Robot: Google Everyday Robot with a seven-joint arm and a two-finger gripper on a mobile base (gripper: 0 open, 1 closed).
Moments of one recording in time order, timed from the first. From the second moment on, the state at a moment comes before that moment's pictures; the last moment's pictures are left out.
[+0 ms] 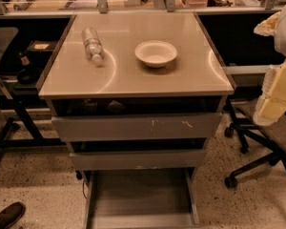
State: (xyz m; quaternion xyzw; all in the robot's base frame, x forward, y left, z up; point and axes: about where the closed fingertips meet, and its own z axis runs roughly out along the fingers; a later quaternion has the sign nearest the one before) arm 0.438 -0.212 0.992 -0.60 0.78 -0.05 0.18
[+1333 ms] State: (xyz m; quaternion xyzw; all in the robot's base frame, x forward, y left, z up) arm 0.438 -0.212 0.992 -0.60 0.78 -0.05 0.18
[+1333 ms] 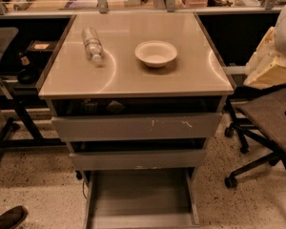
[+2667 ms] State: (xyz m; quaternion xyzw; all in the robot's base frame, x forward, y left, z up) arm 0.351 -0.197 0.840 -0.56 0.82 0.00 0.11
